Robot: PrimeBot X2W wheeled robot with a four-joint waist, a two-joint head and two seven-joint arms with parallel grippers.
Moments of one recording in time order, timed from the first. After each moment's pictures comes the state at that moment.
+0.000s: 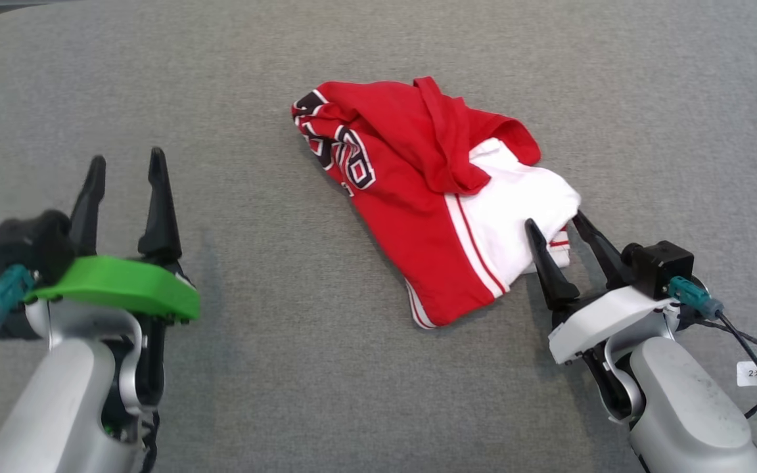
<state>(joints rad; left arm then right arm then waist) -0.40 0.39 -0.37 0.03 -0.68 0.27 -0.08 -0.36 -0.17 0.28 0.42 0.37 0.13 -0.26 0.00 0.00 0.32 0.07</state>
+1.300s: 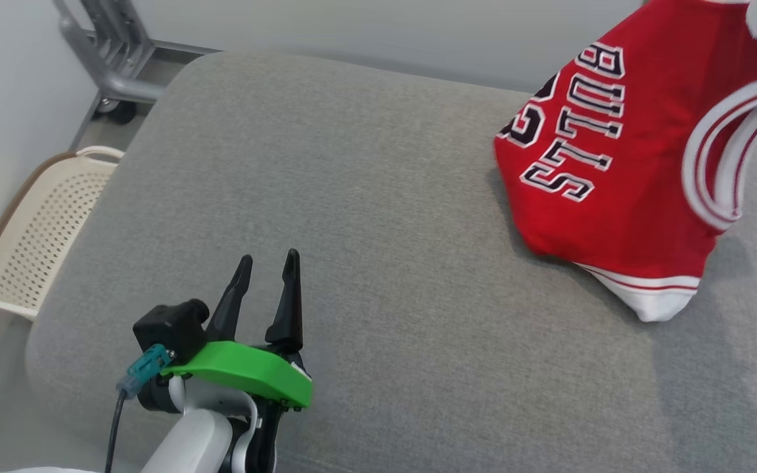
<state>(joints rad) -0.23 0.21 -0.51 0.10 -0.76 0.19 -0.18 -1.15 -0.49 0.35 0.71 0.33 0.13 0.06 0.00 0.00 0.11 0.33</state>
